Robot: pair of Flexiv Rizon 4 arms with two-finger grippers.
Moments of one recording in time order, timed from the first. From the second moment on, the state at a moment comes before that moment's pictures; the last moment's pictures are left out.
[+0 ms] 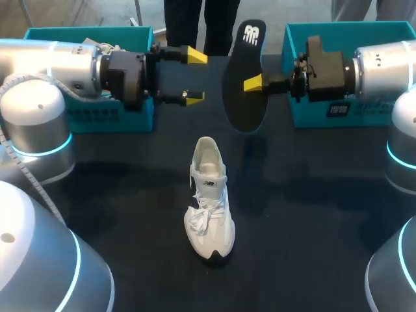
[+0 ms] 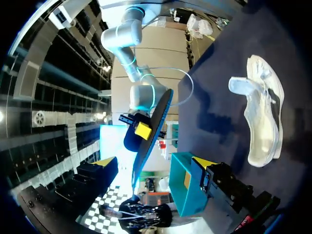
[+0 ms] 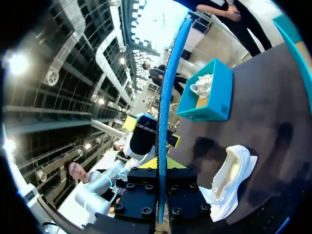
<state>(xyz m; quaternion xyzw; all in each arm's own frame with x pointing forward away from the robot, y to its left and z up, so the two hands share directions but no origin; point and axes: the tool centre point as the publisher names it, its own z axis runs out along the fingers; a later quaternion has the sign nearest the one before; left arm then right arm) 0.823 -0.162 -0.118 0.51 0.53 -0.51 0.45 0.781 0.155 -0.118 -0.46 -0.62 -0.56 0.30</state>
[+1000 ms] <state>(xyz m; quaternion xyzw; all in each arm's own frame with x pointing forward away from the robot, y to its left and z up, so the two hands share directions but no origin) 0.816 -0.118 -0.144 0.46 0.63 -0.51 0.37 0.784 0.166 -0.101 -0.37 -0.67 -0.61 0.22</state>
